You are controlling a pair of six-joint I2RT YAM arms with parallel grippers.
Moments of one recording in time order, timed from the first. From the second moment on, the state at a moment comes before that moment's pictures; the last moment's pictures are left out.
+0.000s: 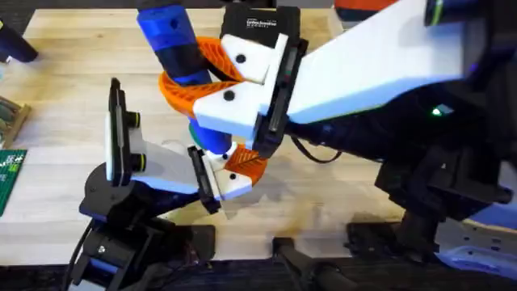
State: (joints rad) left arm -0.30 0.01 0.01 -0.08 0.90 -0.14; right arm 1.01 1.11 0.72 0.54 -0.24 -0.05
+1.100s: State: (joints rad) left arm -0.31 0.01 0.01 -0.08 0.92 -0.15; right arm 1.01 1.10 0.72 0.49 -0.23 -0.01
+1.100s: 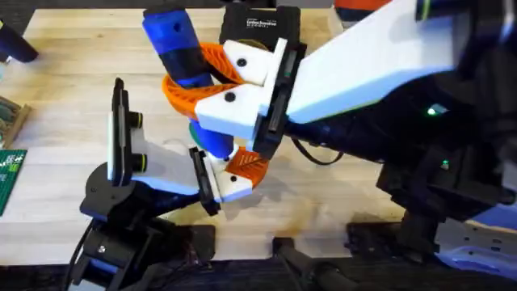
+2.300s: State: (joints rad) left arm -0.30 0.00 0.01 -0.08 0.92 -0.14; right arm 0.82 1.09 0.70 0.37 -0.19 -0.17
